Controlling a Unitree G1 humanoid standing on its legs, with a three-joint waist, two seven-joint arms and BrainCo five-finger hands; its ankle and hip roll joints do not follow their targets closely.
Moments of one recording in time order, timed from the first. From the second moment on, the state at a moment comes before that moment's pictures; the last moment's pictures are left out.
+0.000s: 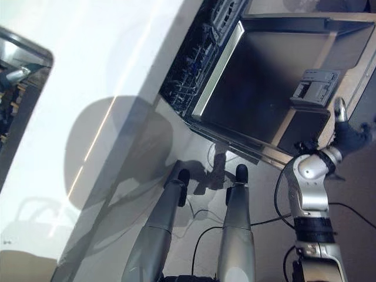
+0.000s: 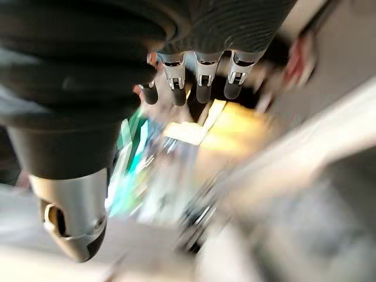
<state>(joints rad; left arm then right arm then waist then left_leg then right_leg) -0.25 1.07 0.18 -0.11 0.30 -0.30 0.71 -0.27 -0.47 -0.16 0.06 0.37 -0.13 -1.11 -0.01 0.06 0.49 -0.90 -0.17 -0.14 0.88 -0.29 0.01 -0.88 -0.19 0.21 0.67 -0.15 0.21</state>
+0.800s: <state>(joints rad) -0.35 1.06 0.06 -0.05 0.28 -0.28 0.88 -0.69 -0.67 -0.28 0.86 0.88 -0.49 -1.24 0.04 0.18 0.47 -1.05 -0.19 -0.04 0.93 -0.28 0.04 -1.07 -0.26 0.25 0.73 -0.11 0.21</state>
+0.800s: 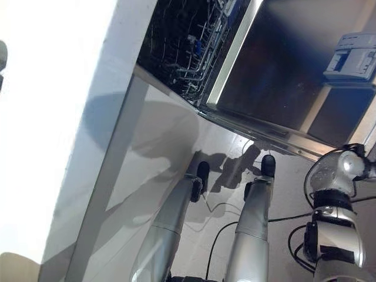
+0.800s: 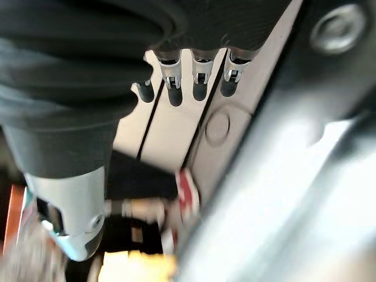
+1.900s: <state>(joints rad) -0.32 1.16 0.10 0.03 0.22 -0.33 0.80 -0.33 -0.75 -0.07 0.74 1.36 -0.29 0.39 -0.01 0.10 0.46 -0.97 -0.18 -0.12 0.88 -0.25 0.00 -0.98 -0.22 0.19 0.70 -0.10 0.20</state>
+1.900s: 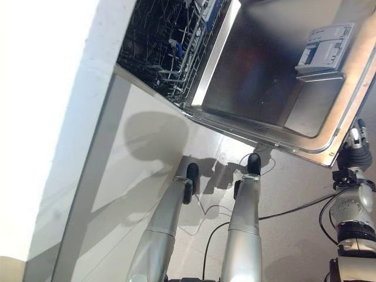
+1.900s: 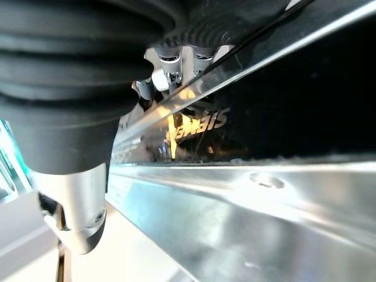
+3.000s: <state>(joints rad) -0.19 0.90 0.23 0.01 0.20 -0.52 0.43 -0.07 -0.36 0.01 0.42 1.24 -0.14 0.29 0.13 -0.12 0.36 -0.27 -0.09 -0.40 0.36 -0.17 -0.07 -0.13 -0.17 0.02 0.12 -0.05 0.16</state>
